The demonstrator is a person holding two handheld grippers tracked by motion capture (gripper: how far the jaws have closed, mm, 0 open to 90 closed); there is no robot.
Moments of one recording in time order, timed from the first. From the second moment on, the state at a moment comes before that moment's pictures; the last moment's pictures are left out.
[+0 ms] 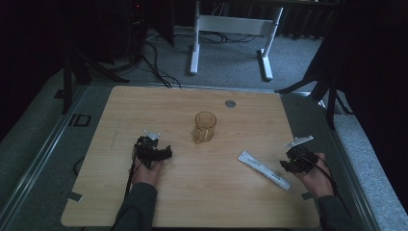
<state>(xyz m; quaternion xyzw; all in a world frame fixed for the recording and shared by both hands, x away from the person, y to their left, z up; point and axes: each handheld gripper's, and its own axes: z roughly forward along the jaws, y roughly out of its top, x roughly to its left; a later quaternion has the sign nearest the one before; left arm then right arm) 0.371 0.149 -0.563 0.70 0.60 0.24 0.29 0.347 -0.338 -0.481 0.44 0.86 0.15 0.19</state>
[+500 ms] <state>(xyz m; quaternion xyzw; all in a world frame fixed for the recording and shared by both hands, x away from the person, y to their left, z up) 0.371 0.149 -0.563 0.70 0.60 0.24 0.29 0.348 -0.327 -0.475 0.41 0.89 0.12 0.17</state>
